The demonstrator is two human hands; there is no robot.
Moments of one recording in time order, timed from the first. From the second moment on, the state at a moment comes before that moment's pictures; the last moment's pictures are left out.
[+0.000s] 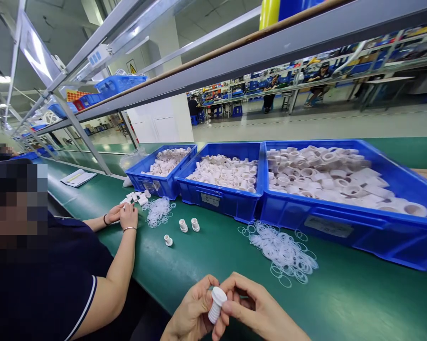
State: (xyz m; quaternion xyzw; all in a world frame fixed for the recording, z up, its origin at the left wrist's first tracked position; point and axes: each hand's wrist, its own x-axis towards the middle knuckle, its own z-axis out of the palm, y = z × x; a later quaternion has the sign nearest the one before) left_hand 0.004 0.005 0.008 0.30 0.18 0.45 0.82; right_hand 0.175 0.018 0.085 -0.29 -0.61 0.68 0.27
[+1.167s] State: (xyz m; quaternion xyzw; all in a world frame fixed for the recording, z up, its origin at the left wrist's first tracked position) left_hand -0.190 0.172 0.067 0.73 0.58 0.35 0.07; right_hand 0.191 0.323 0.141 -0.54 -0.83 -0.01 0.15
